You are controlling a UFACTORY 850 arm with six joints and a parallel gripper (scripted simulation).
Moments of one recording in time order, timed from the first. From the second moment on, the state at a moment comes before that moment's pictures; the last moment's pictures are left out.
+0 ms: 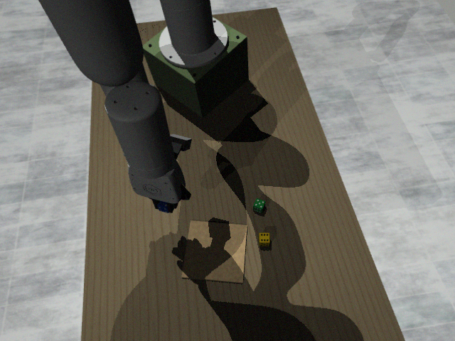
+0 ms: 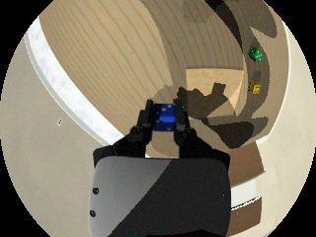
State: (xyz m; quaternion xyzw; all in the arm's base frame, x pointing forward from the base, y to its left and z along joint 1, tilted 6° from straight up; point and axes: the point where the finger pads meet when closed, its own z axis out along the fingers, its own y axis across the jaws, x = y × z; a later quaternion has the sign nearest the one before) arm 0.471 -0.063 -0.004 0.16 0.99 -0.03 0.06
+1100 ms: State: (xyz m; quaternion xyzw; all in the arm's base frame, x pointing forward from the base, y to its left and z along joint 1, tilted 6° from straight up) arm 0.511 -0.031 -0.007 0.56 0.83 -0.01 0.08
